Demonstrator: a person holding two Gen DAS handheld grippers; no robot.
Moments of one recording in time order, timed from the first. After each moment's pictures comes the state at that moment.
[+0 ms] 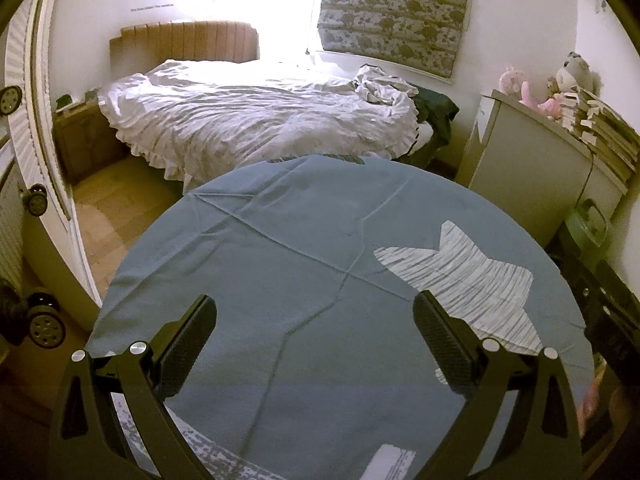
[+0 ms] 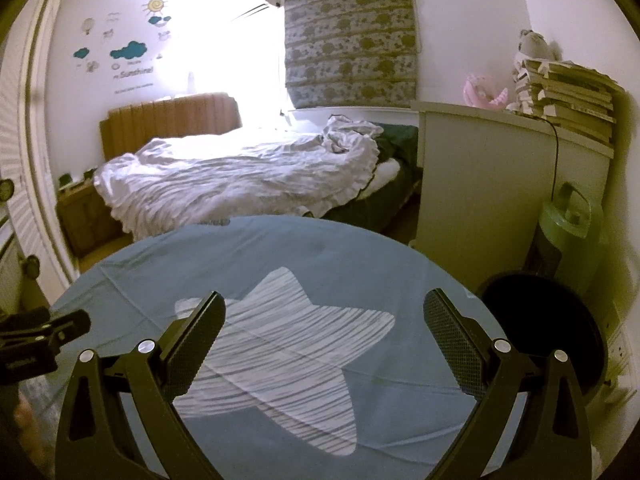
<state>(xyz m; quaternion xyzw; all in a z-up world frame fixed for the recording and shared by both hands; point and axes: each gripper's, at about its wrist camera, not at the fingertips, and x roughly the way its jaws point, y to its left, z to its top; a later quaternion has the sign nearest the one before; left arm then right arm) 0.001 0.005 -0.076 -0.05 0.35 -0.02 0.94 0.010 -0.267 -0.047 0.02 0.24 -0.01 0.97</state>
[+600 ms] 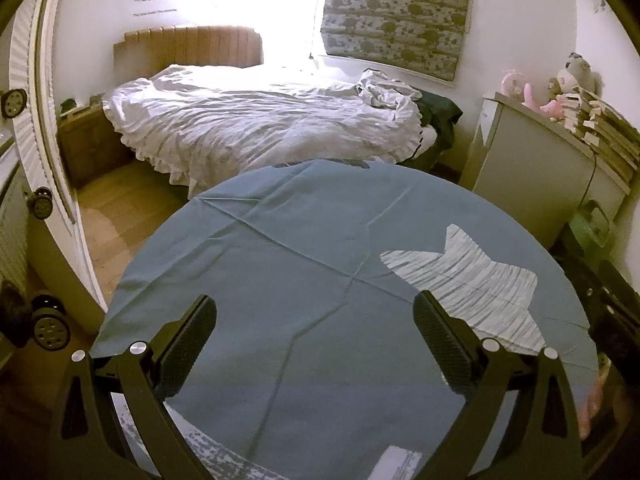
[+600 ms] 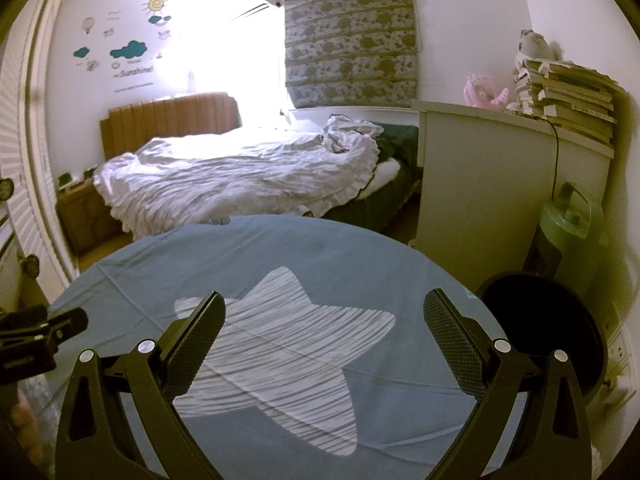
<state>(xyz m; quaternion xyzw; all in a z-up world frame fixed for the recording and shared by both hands) -0.001 0.004 -0.076 -0.05 0.34 -0.01 0.94 0.012 -0.265 -0.049 0.02 0.24 -0.01 0.97</state>
